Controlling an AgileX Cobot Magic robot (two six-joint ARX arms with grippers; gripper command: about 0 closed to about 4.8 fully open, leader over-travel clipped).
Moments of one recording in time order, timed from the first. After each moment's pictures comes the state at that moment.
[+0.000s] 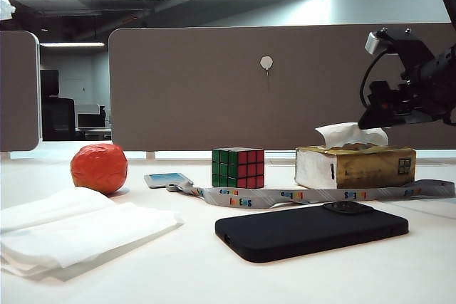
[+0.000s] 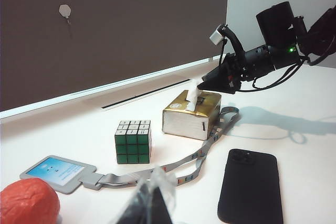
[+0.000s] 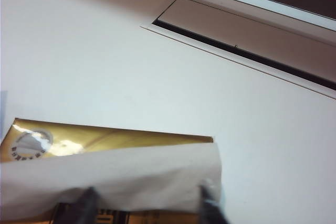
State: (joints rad) left arm 0.00 0.00 0.01 0.16 0.83 -0.04; right arm 0.08 1.58 0.71 0.48 -0.28 -0.21
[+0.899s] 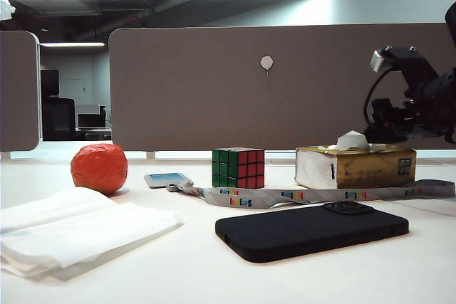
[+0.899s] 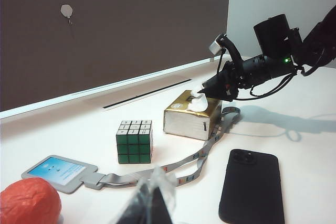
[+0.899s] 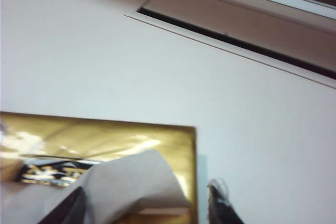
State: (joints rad) left arm 0.00 0.00 0.01 0.16 0.82 -0.04; right arm 0.05 1.68 0.72 0.58 -0.30 -0.21
